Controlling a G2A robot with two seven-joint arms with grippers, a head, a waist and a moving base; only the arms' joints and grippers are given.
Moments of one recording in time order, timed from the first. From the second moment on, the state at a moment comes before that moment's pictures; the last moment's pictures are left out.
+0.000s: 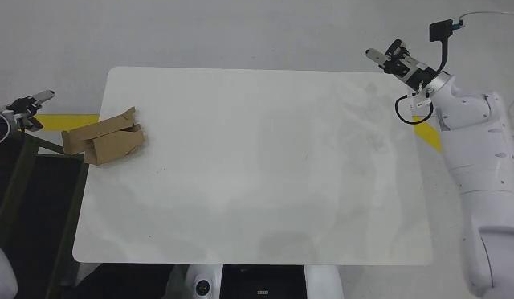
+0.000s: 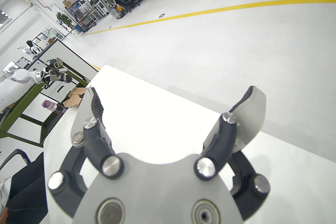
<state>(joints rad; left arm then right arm) 0.60 -0.75 -1.72 -0.56 0.38 -0.29 -1.09 -0.57 -1.08 1.31 -0.87 -0.37 -0.79 0.50</state>
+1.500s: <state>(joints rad) 0.47 -0.76 -1.55 -0.31 0.34 -0.40 -1.24 -0.57 -1.08 1.31 -0.87 -0.37 -0.79 0.50</state>
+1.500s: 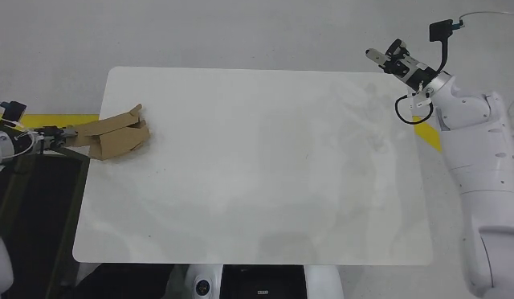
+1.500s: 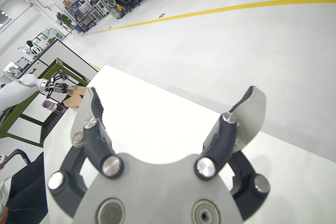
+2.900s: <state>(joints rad) 0.23 -0.97 -1.12 -0.70 -0.21 -0.41 -1.12 -0.57 -1.08 1.31 -0.87 -0.37 -0.79 0.50</state>
